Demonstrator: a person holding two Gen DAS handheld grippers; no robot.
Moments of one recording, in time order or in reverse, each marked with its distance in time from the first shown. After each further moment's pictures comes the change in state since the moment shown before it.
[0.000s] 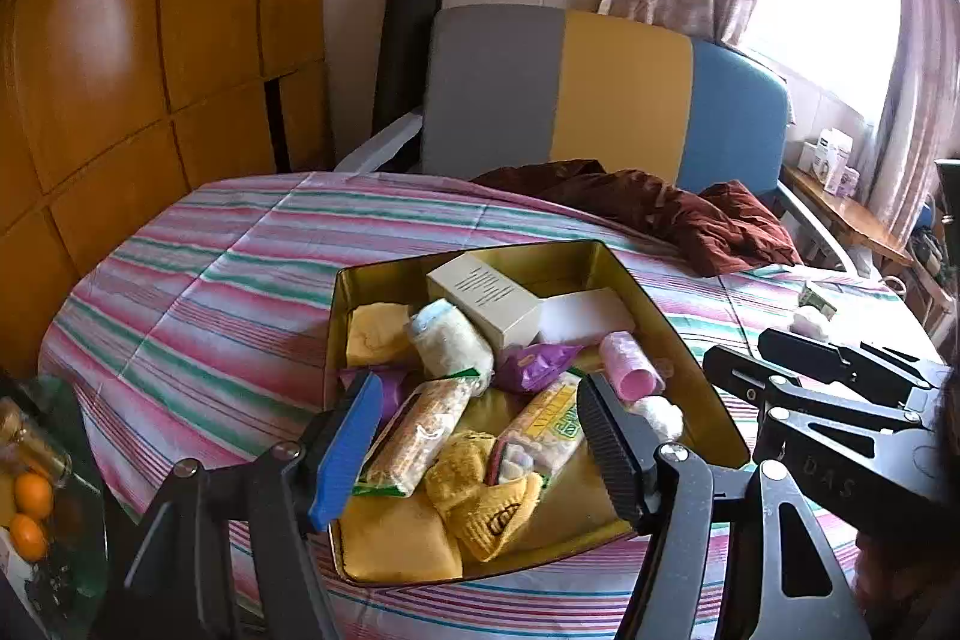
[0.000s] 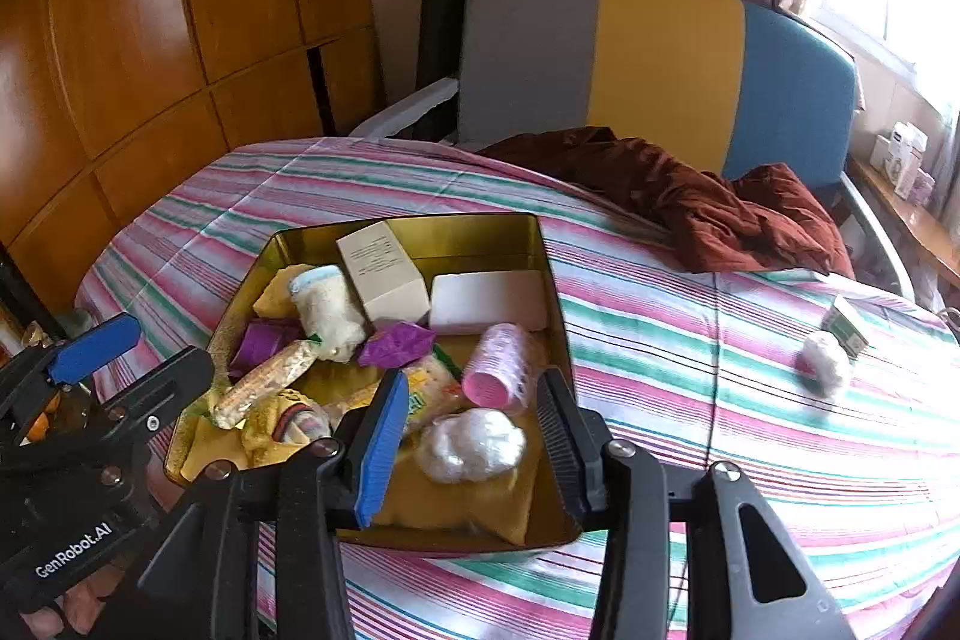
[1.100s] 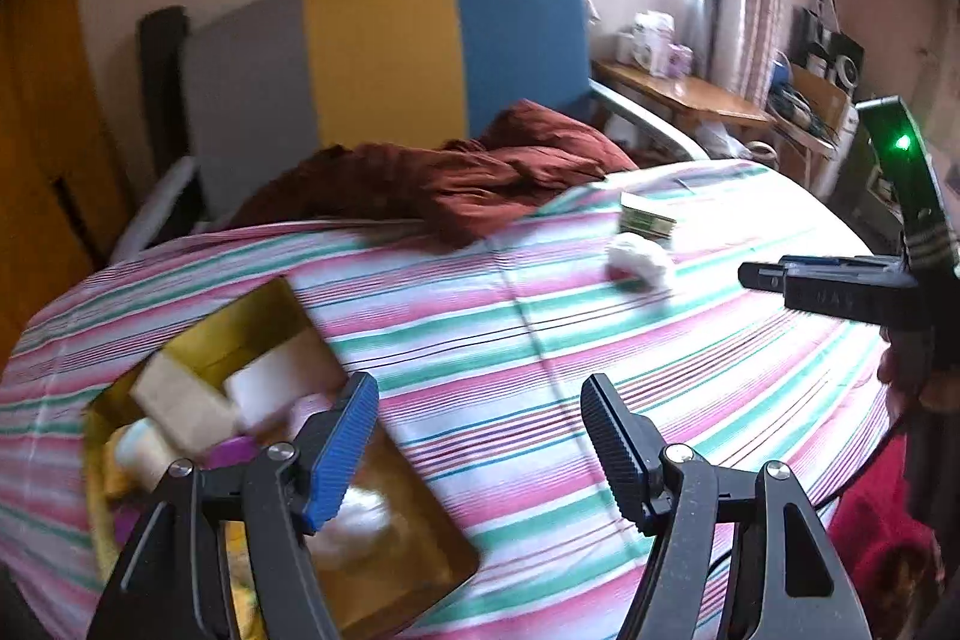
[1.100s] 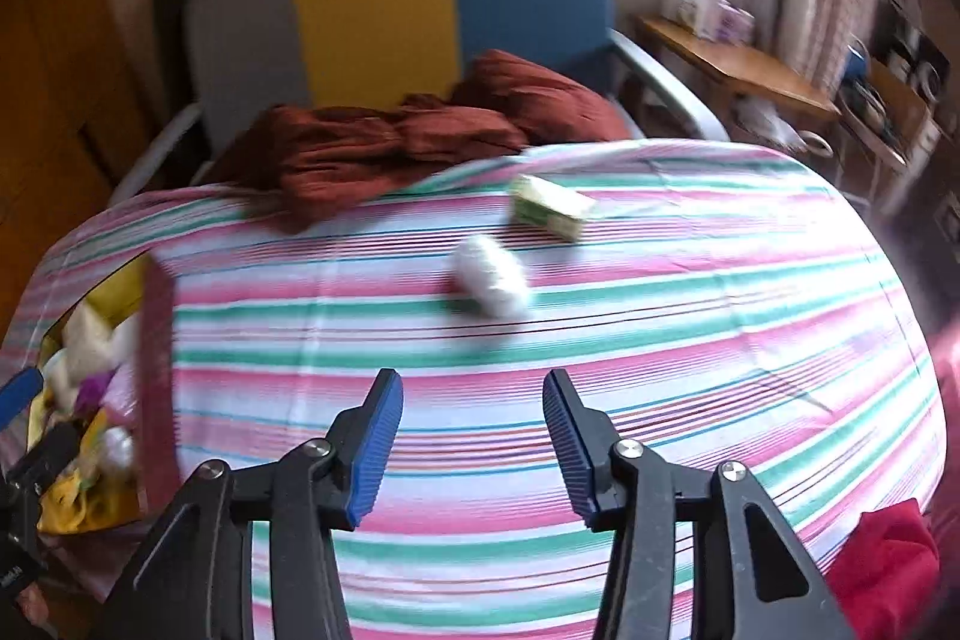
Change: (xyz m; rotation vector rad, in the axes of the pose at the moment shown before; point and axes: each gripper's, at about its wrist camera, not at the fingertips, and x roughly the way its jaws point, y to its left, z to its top) left arm 0.060 -0.211 0.031 0.360 0.124 -0.320; right arm -0.026 -0.281 -0.041 0.377 0.127 -0.283
